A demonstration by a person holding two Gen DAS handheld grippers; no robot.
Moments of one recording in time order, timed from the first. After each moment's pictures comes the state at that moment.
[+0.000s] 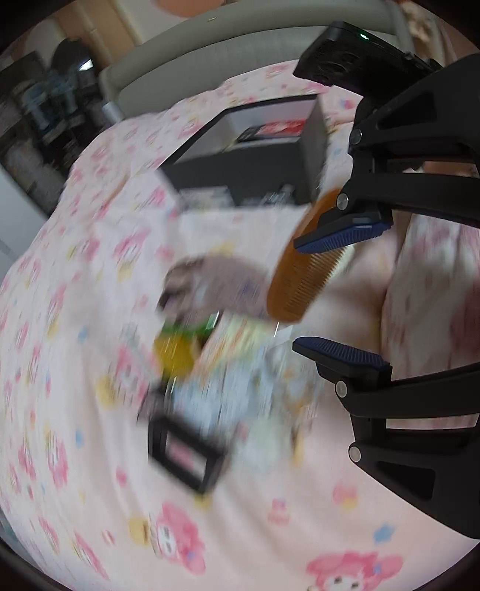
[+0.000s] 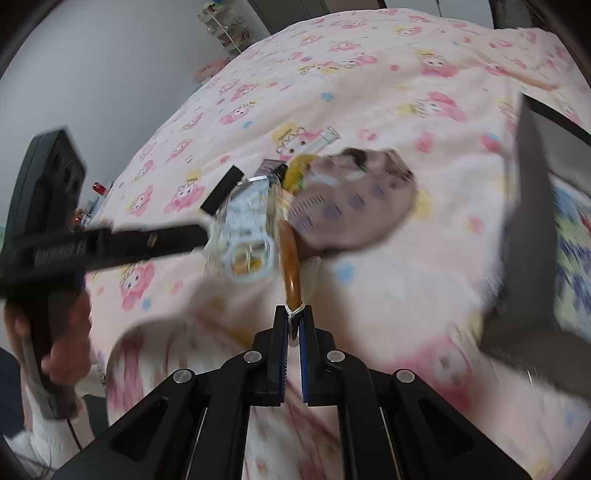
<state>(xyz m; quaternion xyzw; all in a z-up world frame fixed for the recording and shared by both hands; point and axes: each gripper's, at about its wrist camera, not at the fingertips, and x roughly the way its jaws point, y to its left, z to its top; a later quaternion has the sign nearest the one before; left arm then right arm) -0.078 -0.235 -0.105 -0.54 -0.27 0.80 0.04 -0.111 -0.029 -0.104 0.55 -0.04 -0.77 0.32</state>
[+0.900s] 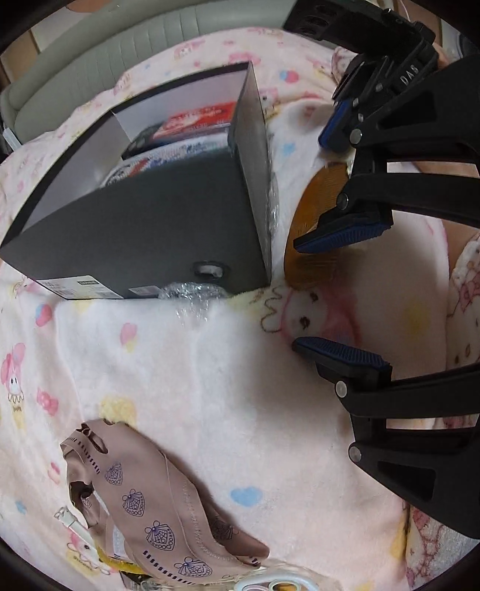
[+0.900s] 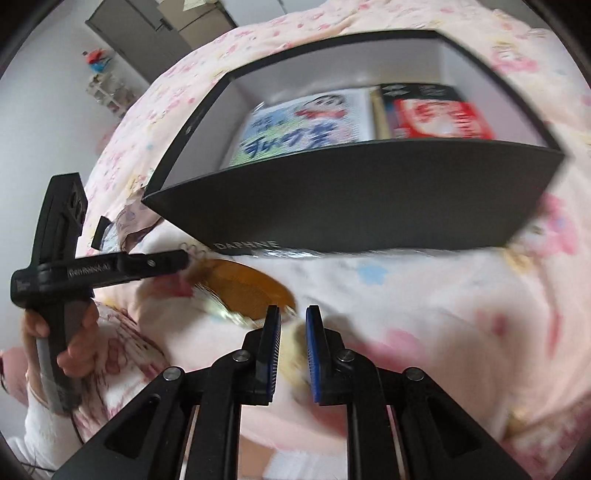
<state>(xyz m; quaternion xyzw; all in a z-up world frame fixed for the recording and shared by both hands) -0.139 -0.063 -0.177 -0.63 -0.18 0.75 0.11 -0.082 0.176 -0.133 0.57 -0.14 -0.80 0.14</state>
